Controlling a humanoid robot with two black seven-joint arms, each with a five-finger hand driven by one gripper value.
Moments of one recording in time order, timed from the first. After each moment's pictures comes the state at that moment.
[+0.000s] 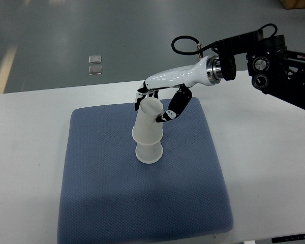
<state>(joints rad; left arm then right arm) -0.05 0.00 -0.12 -0.14 0.11 0.06 0.07 1.20 -0.46 0.40 1.36 -1.37 0.58 0.09</state>
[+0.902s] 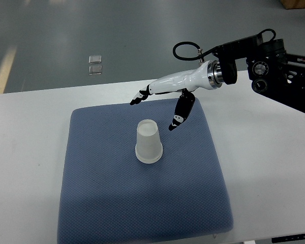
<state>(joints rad) -0.05 0.00 -0.12 -0.14 0.11 0.06 0.07 1.19 -0.47 0.39 1.35 -1.38 0.58 0.09</state>
